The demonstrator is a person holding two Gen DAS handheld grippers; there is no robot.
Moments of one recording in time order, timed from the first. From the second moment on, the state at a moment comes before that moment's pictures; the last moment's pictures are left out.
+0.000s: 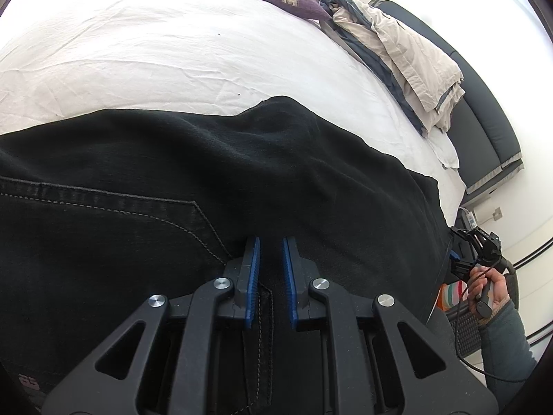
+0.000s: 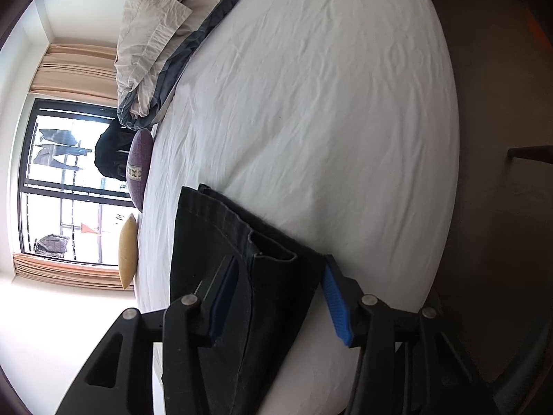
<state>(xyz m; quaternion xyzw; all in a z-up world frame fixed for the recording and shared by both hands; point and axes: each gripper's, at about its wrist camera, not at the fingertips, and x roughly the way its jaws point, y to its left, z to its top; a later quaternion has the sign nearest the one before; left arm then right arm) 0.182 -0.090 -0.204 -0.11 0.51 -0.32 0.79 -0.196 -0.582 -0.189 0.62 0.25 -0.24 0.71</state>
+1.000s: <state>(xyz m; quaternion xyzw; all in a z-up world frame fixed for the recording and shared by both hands) 0.188 -0.092 -0.211 -0.12 0.51 -0.33 0.78 -0.169 -0.550 -0.138 0.48 0.28 -0.25 0.79</state>
